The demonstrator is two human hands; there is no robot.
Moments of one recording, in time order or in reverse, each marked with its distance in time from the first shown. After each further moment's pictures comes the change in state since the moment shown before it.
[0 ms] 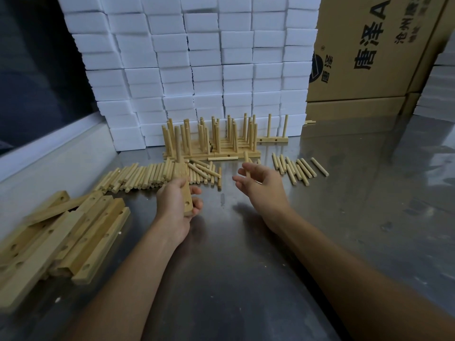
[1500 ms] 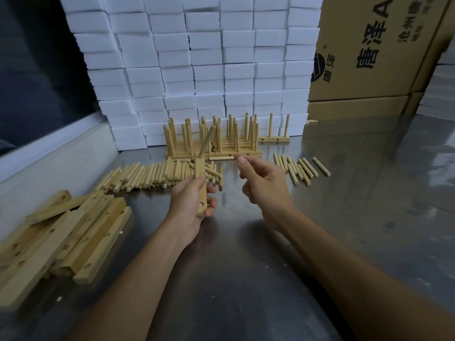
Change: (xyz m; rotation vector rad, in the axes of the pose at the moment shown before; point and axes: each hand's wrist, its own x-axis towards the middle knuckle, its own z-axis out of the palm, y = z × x) left_hand -0.010 -0.003 0.016 0.061 -0.121 0.025; right_hand -0.014 -0.018 0.002 0.014 -0.038 -0.183
